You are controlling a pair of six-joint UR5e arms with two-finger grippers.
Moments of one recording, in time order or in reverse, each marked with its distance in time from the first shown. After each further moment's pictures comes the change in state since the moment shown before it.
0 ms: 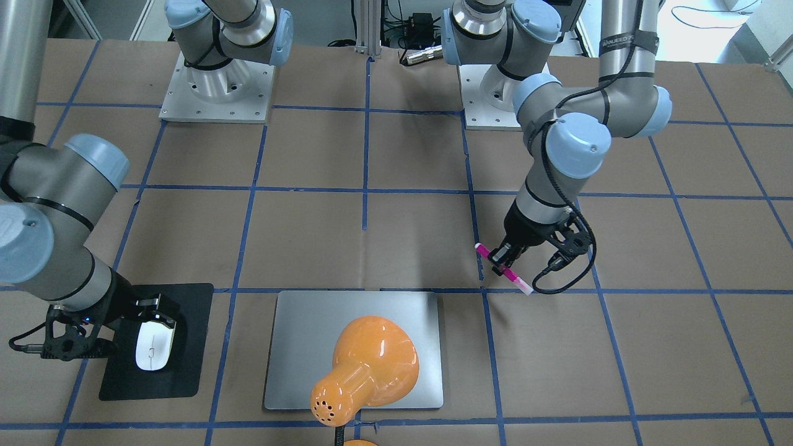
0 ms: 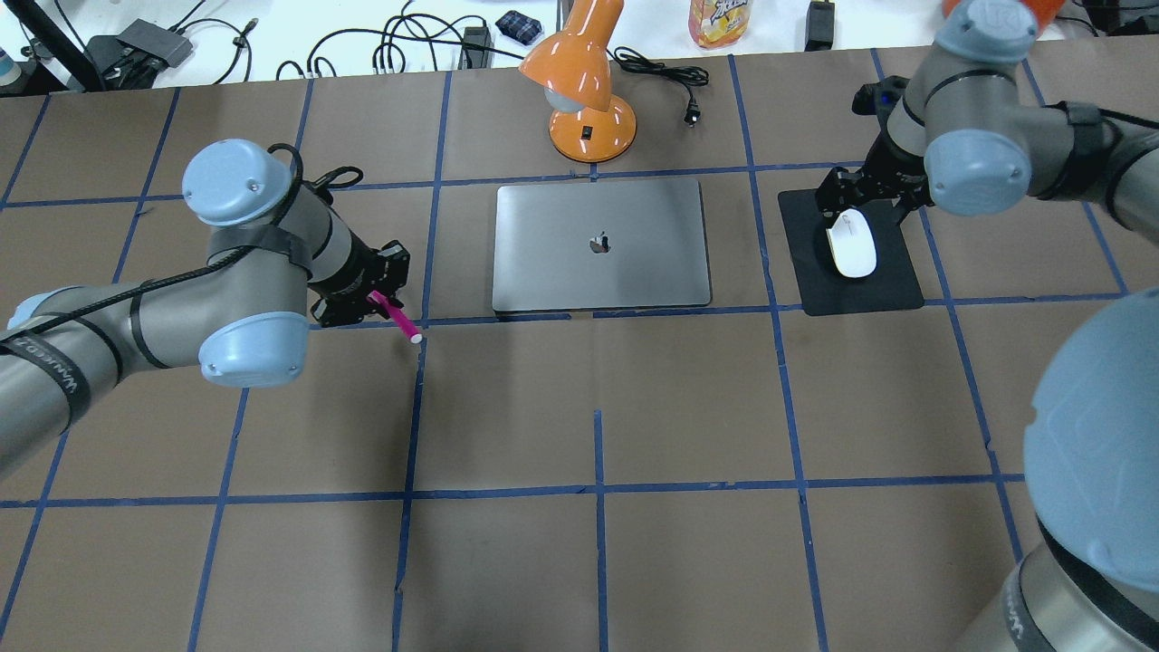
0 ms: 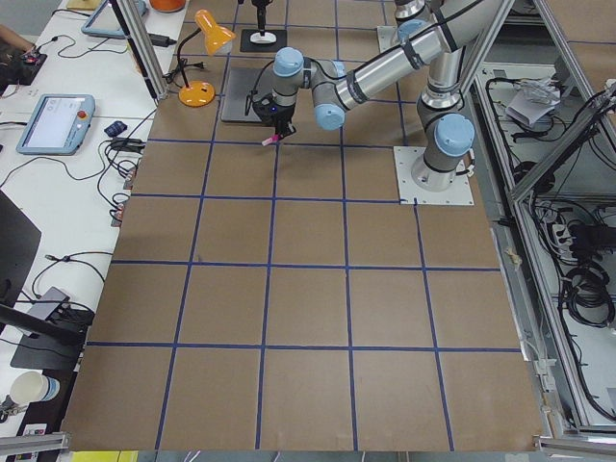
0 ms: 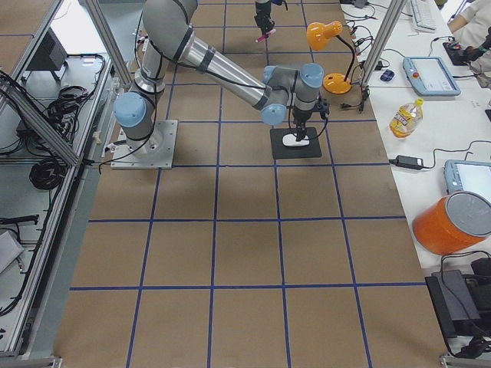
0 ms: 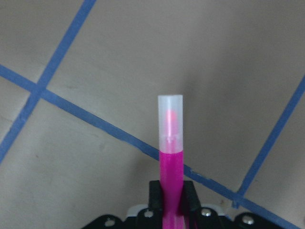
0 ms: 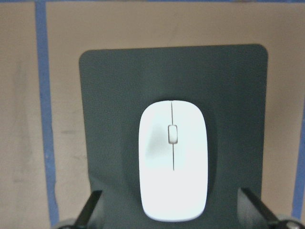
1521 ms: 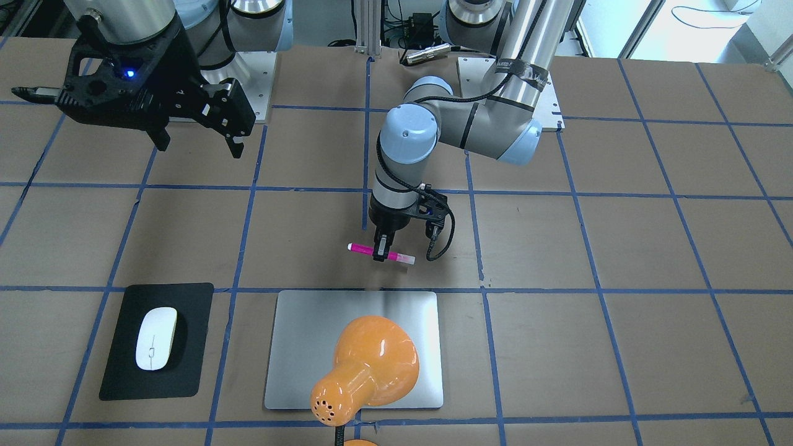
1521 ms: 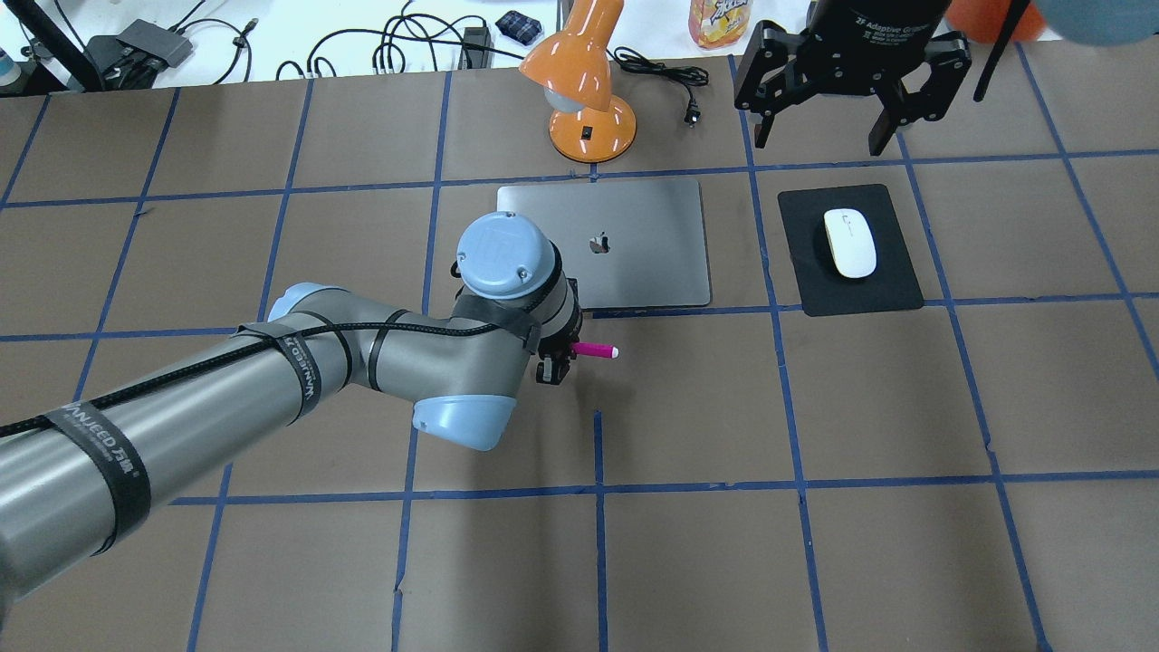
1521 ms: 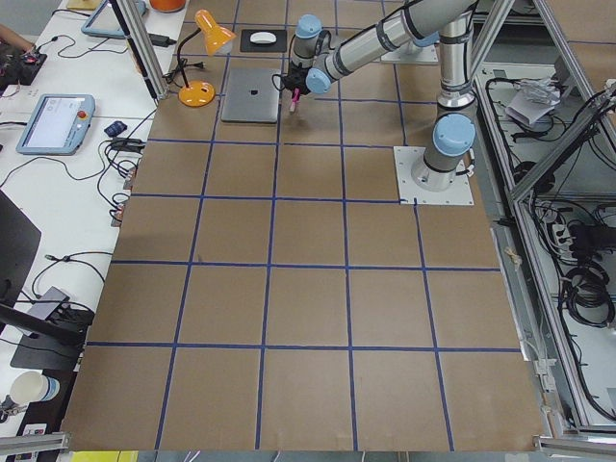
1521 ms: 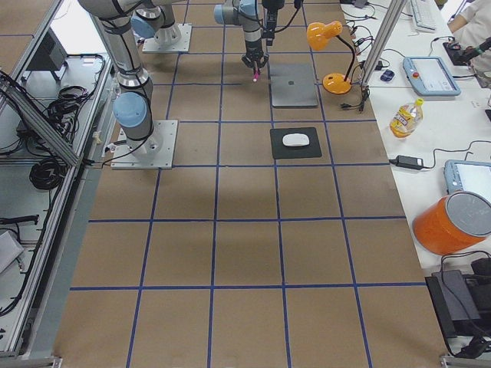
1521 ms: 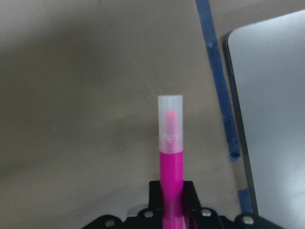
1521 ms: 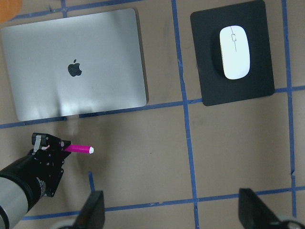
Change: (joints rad) left arm -0.405 -0.165 0.066 0.140 0.027 -1.063; right arm 0.276 -0.365 -0.264 0.582 -0.013 0.404
